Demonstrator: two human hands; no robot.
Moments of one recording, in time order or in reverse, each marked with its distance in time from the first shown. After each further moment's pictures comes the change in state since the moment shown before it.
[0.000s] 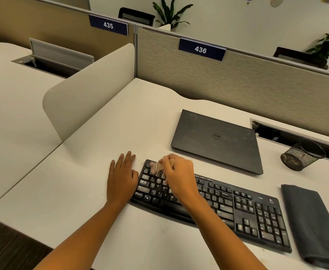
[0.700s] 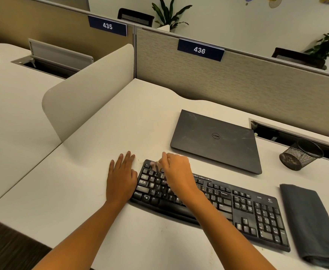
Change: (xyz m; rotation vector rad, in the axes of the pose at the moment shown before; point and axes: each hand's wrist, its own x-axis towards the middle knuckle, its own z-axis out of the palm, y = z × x) left_hand 0.000 0.001 0.000 0.052 -0.003 0.020; right_hand 0.014 -0.004 -0.005 -0.155 -0.050 0.020
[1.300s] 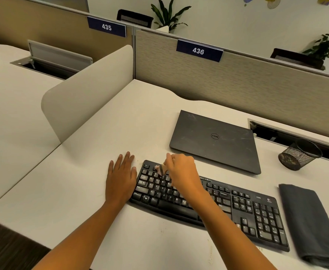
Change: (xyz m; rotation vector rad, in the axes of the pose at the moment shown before) left_hand 0.001 0.001 -0.003 -0.058 -0.023 -0.020; right_hand 0.002 0.009 -0.008 -0.088 -0.004 0.059
